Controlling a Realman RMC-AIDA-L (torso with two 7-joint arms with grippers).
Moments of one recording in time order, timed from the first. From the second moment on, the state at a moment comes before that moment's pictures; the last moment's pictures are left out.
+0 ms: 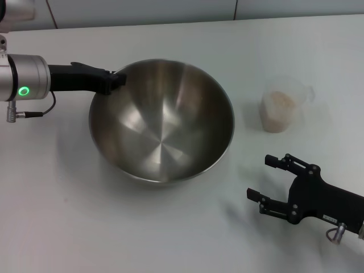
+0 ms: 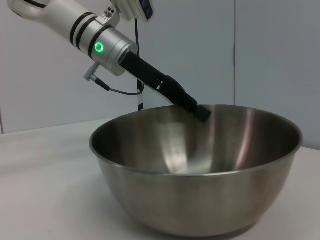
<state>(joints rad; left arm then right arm) -0.70 -2.05 0.98 0.70 2.08 1.10 -1.92 0.33 2.08 -0.17 -0.18 -2.23 -1.52 0.52</state>
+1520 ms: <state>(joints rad) -0.71 -2.04 0.95 0.68 2.08 1.16 -1.91 0.36 2.08 -0.16 -0.17 -2.23 -1.53 0.52</state>
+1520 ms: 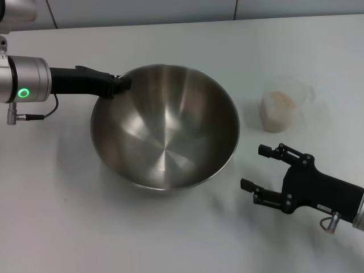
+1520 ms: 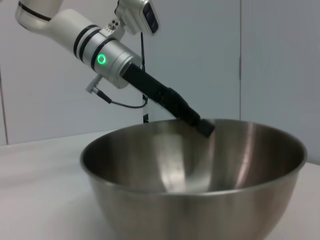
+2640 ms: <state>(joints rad) -0.70 -2.02 0.88 0.73 2.15 1.17 -1.95 0.41 2.08 -0.17 -0.18 -2.20 -1.57 0.52</state>
